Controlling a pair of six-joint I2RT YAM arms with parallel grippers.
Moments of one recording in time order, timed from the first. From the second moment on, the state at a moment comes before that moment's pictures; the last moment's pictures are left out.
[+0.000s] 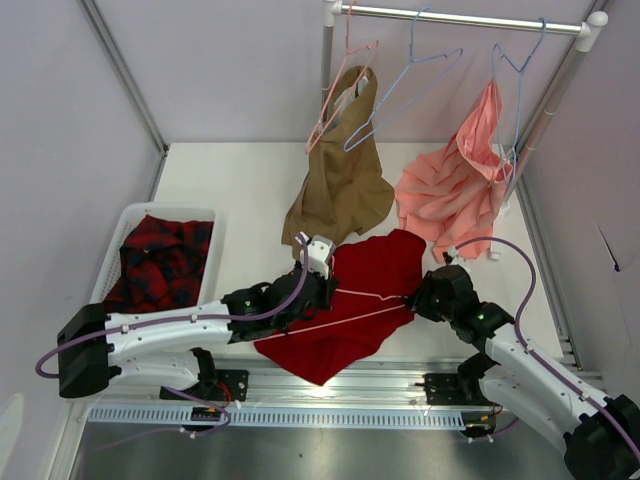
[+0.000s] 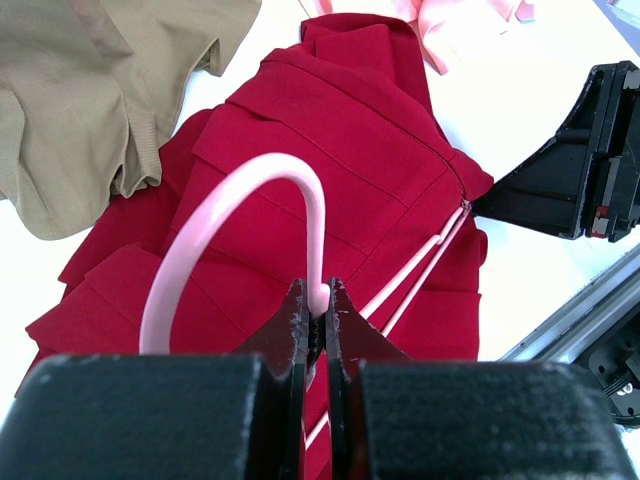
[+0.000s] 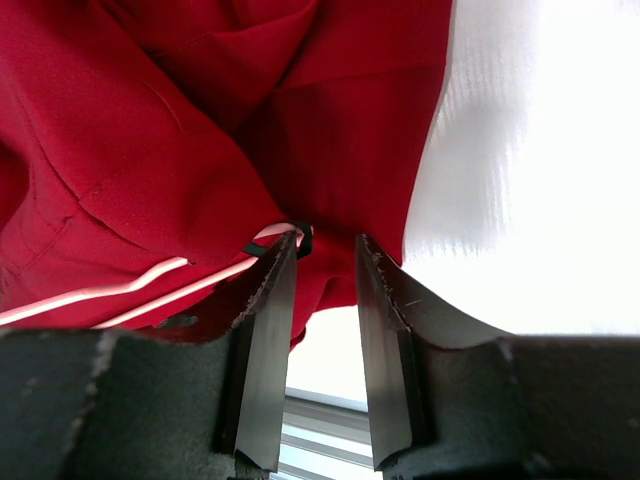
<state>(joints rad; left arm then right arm) -1.18 1.14 0.71 -0.02 -0.49 -0.46 0.53 0.76 0.39 -0.42 0.11 0.82</state>
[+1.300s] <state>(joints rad) -1.18 1.09 0.69 0.00 -0.50 -0.45 0.48 0.74 0.39 -0.37 0.07 0.84</state>
